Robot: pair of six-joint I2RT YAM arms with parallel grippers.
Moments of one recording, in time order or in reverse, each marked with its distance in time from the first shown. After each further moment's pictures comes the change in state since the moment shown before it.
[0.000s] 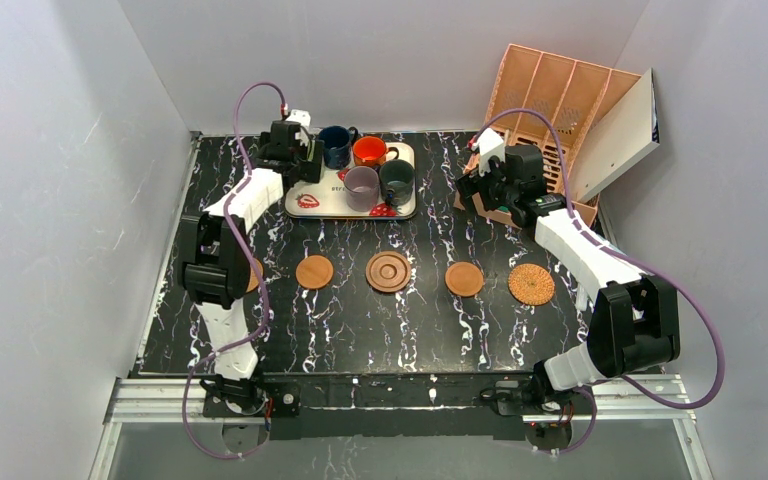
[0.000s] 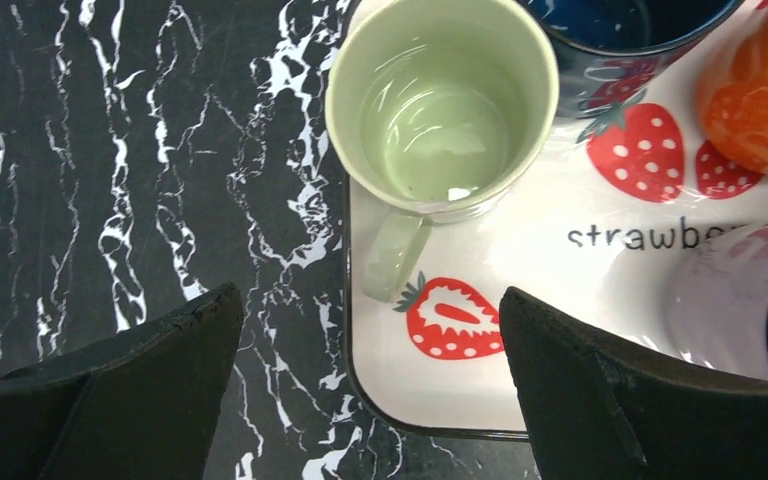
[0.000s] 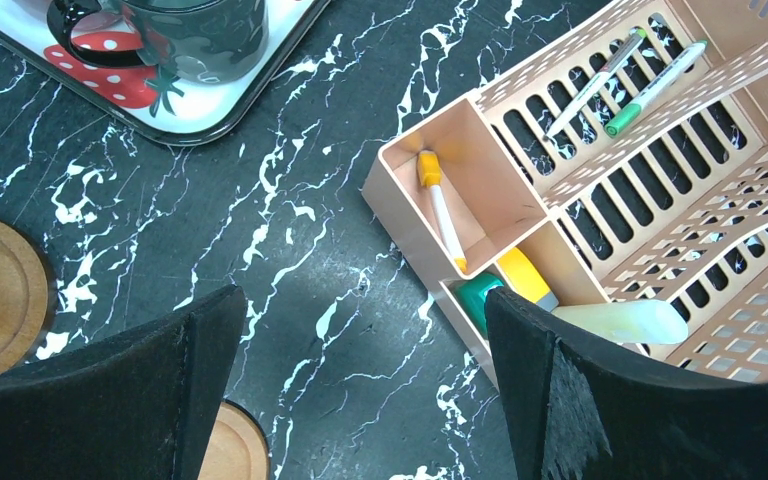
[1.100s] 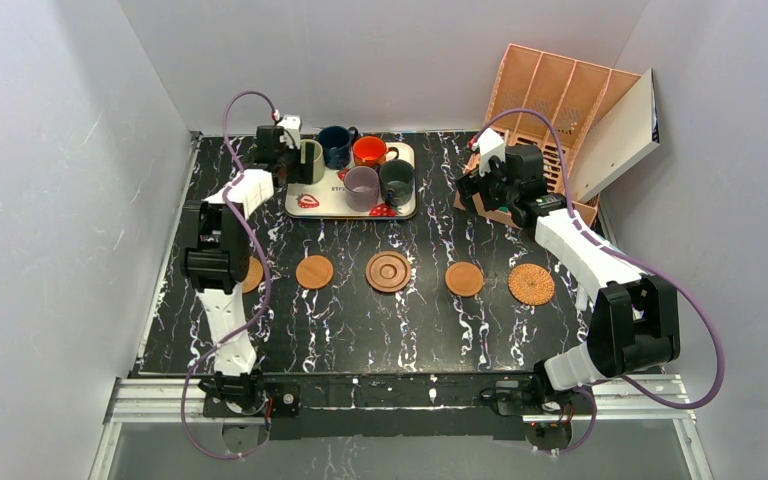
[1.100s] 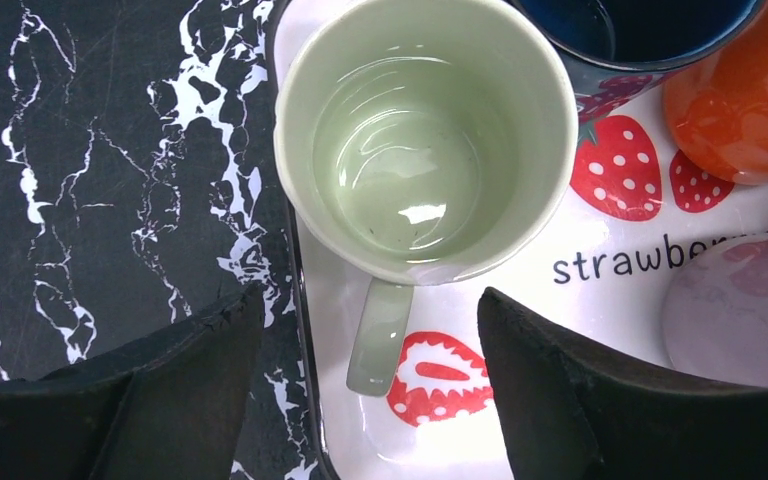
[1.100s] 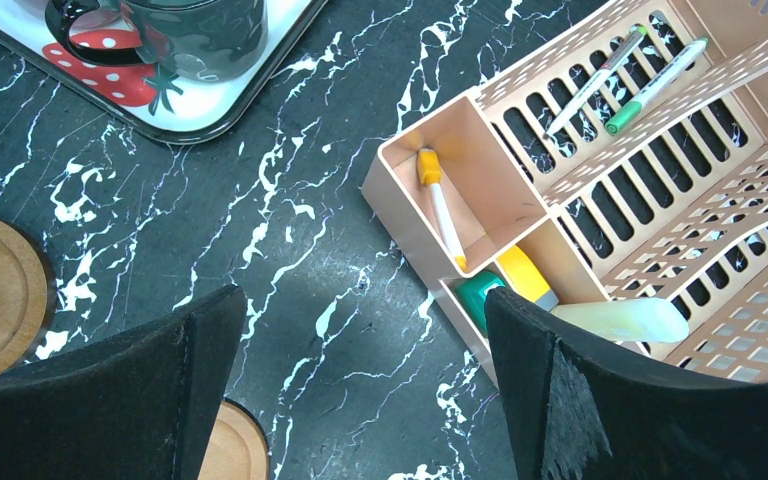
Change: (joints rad) left arm 0.100 0.119 0.019 0.115 0.307 -0.016; right arm -0.003 0.000 0.000 -0.003 -0.001 0.000
